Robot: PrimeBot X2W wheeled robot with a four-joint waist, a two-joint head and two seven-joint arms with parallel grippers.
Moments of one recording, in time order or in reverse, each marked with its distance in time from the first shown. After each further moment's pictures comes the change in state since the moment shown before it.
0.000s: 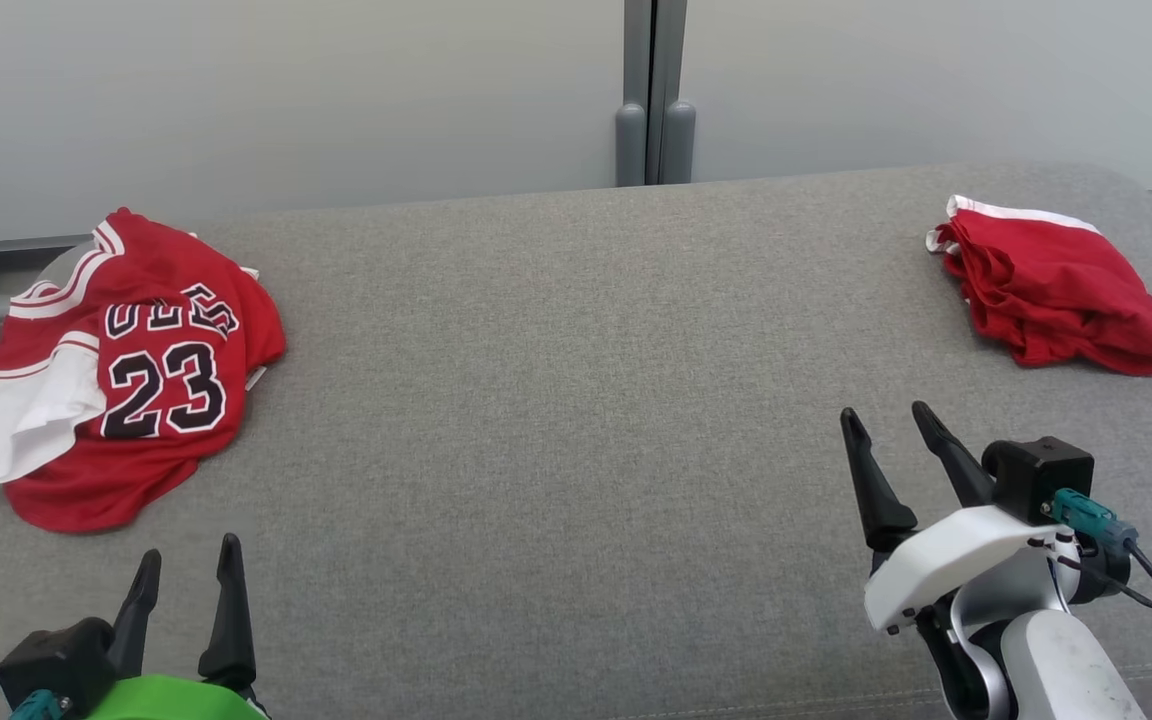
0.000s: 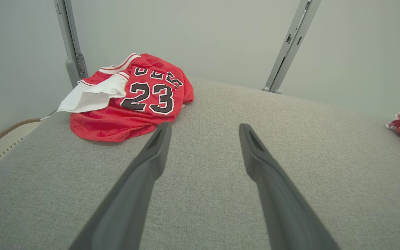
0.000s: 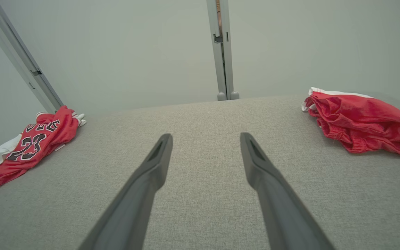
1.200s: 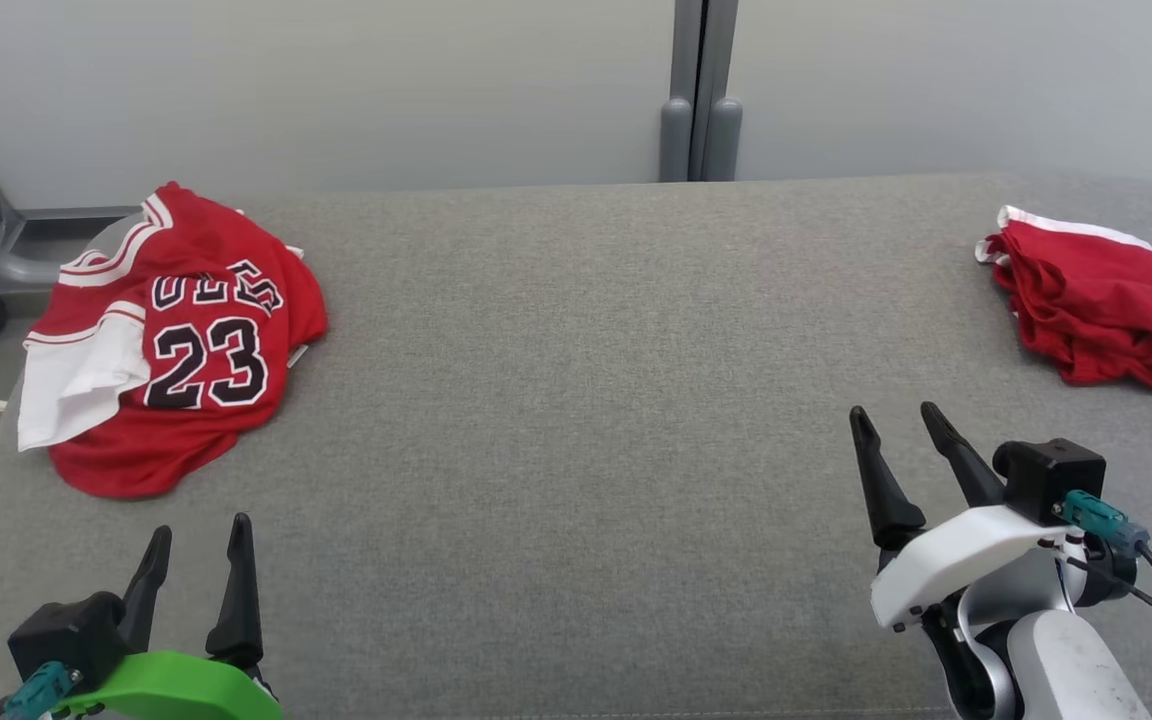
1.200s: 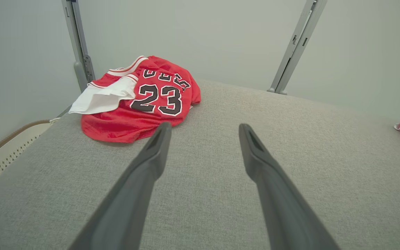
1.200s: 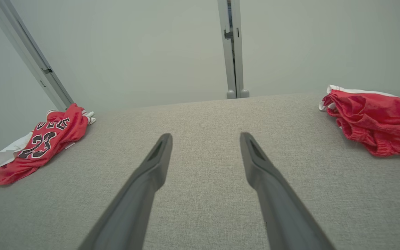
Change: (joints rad) left arm -0.051 -0.005 -0.028 0.033 0.017 -0.017 0.013; right arm -0.002 0.001 -0.010 0.014 0.019 0.000 -0.011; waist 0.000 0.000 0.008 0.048
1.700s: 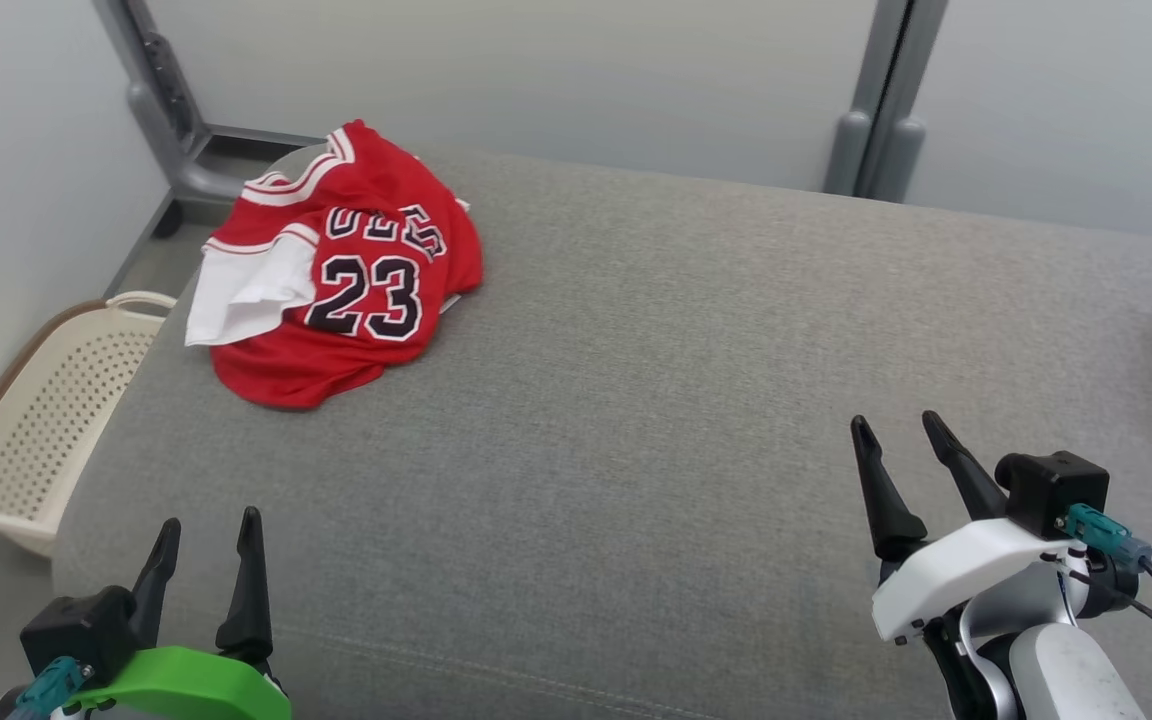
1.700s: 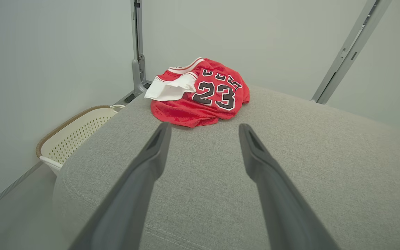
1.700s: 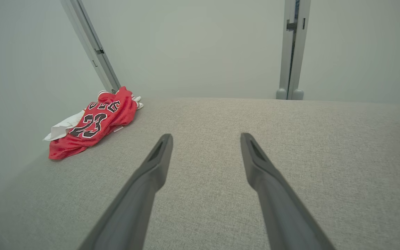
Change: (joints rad) left arm -0.013 -0.001 -0.010 -0.009 0.014 0.002 0.002; right arm 0.029 0.001 -0.003 -0.025 0.000 0.000 -0.007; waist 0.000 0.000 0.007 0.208
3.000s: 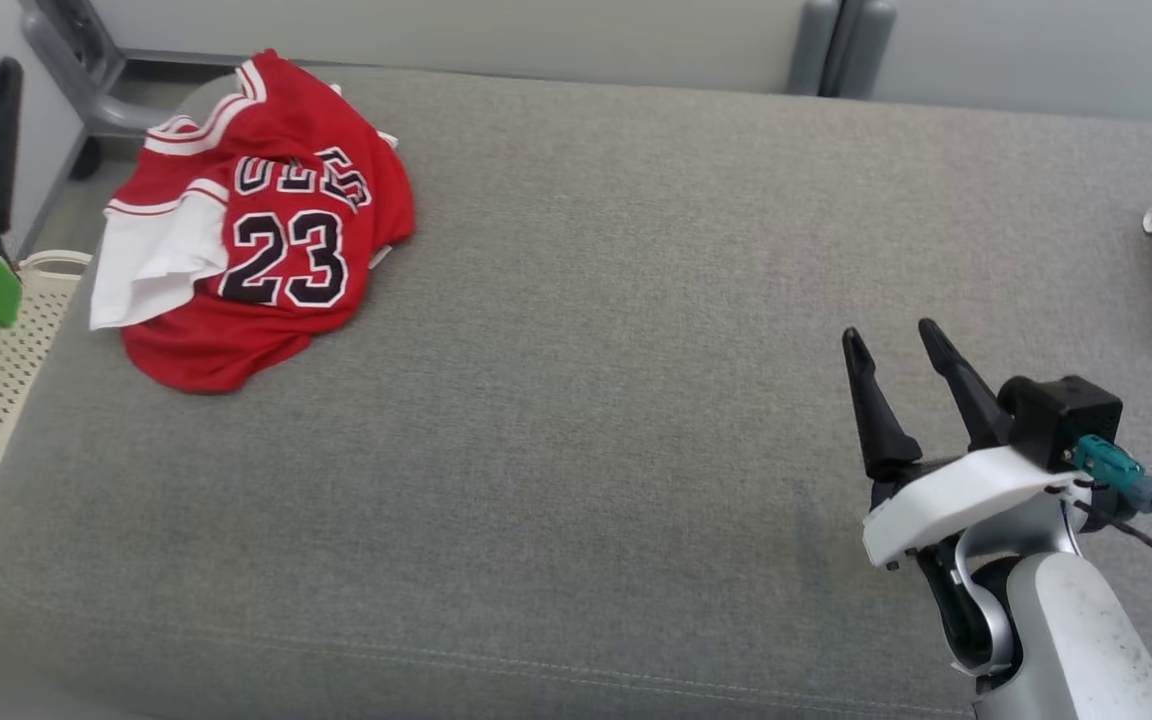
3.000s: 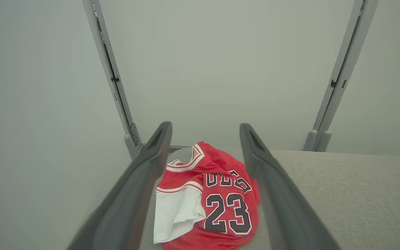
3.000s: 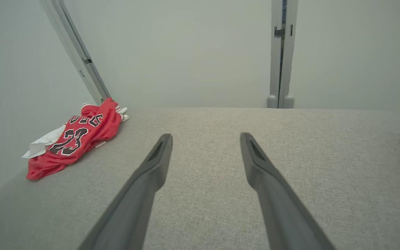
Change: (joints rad) left arm -0.678 0.214 0.077 0.097 -0.064 -0.197 0.431; right arm -0.095 0.001 0.017 -0.055 -0.027 0.000 0.003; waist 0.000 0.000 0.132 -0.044
